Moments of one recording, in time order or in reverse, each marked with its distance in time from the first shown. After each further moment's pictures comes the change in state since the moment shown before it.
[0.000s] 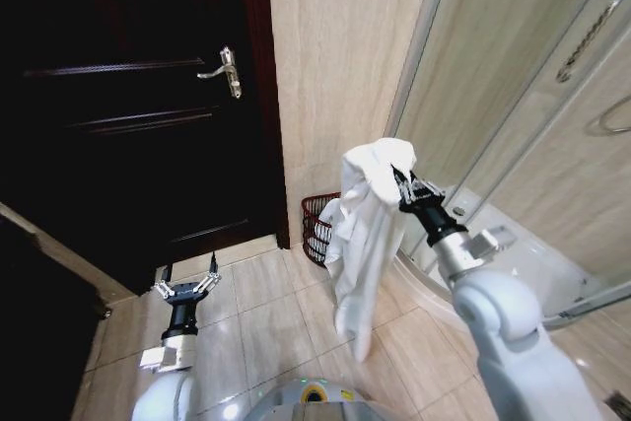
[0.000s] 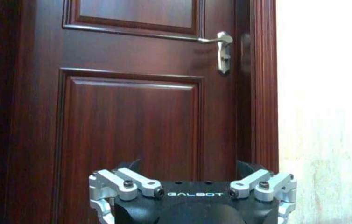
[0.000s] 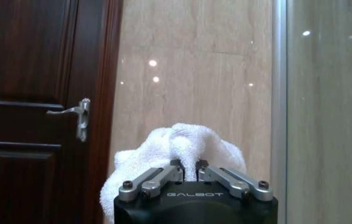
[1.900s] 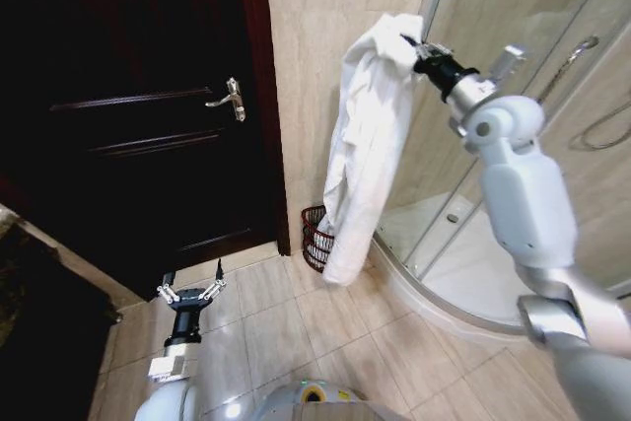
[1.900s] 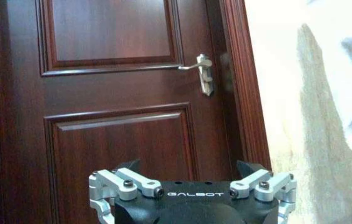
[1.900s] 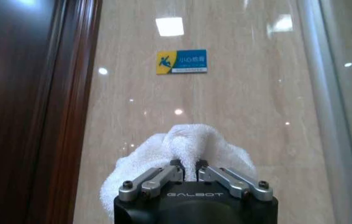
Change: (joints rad) left arm 0.028 -0.034 -0.006 -0.020 0.162 -0.036 0.016; right arm 1.061 -0.063 -0.397 -0.745 0.315 0.017 -0.077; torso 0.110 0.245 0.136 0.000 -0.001
